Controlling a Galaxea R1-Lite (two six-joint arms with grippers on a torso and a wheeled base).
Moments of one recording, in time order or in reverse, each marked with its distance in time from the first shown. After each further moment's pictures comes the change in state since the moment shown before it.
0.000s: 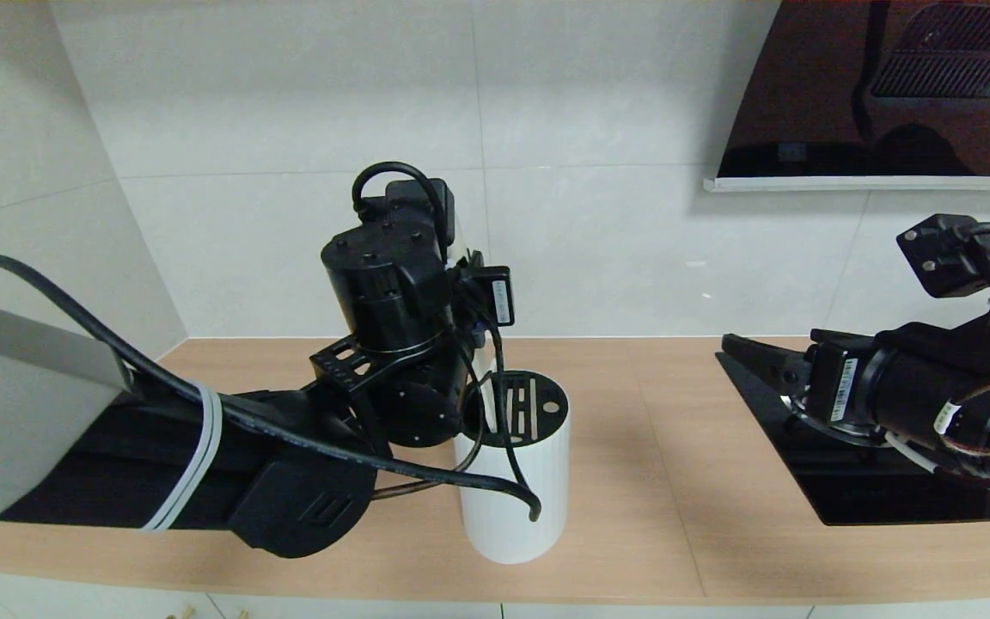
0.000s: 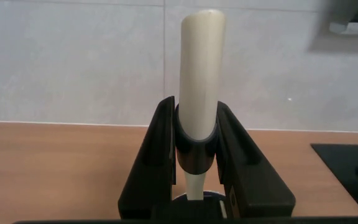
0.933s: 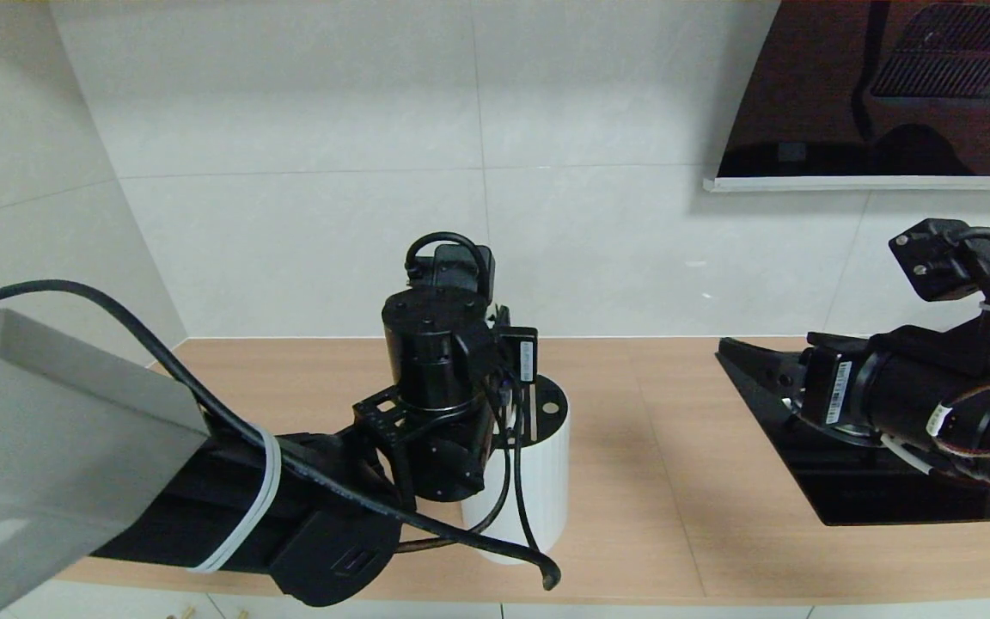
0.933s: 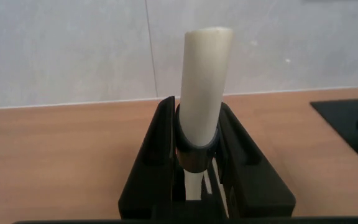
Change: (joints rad) left arm -0.047 0.056 0.083 0.002 -0.003 -0.012; right arm 0.000 0.011 0.001 0.000 0.000 0.000
